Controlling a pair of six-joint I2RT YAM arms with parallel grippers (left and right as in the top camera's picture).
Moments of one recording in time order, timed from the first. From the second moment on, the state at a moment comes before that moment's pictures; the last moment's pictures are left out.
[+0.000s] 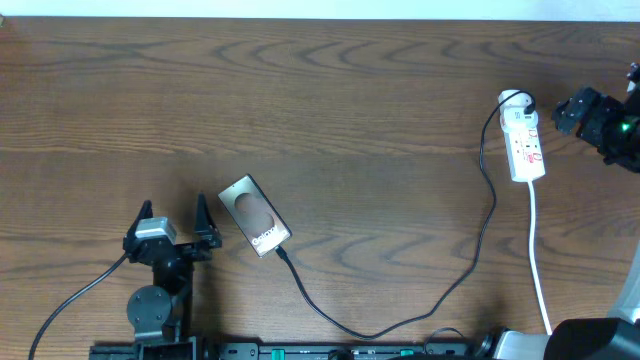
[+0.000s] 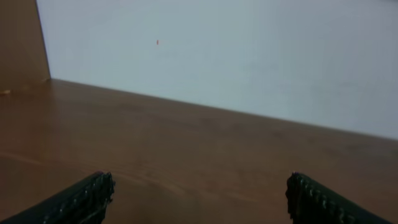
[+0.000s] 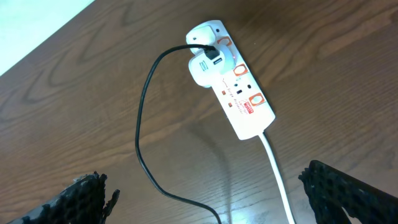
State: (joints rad) left arm 0.08 0.01 0.01 -0.01 0.01 -0.15; right arm -0.44 1.52 1.59 -1.09 -0.28 0.13
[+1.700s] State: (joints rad) left arm 0.08 0.01 0.02 -0.11 0.01 -0.08; right arm -0.25 1.22 0.96 -0.23 -0.27 0.12
